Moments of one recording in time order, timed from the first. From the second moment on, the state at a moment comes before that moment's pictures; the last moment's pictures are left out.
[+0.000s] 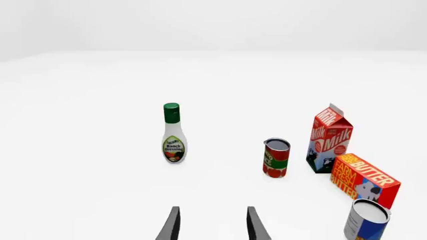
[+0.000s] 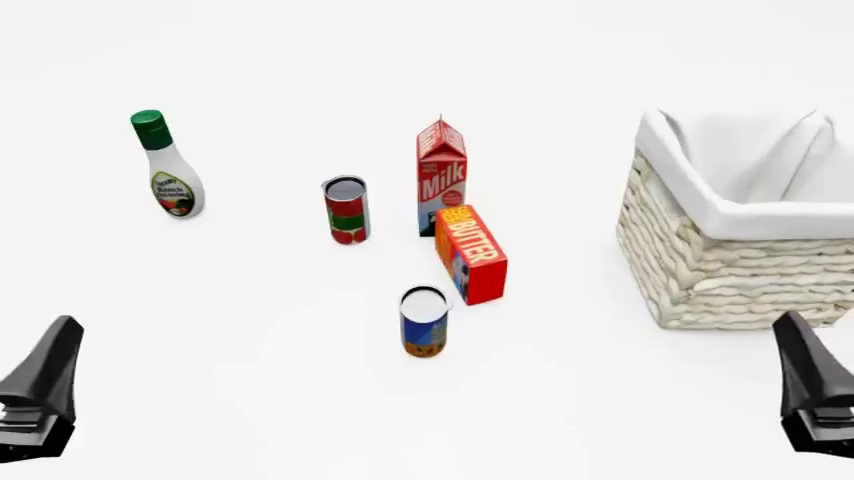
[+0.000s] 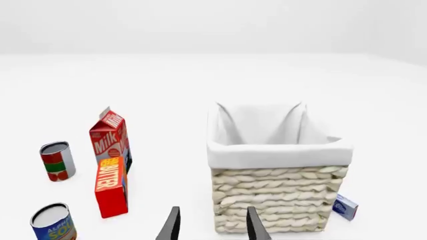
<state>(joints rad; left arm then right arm) 0.00 0.00 0.00 0.00 0.00 -0.01 0.02 0.00 -0.03 0.00</state>
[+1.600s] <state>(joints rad) 0.00 0.00 0.00 0.00 0.00 0.51 0.18 -0.19 -0.02 -0.12</state>
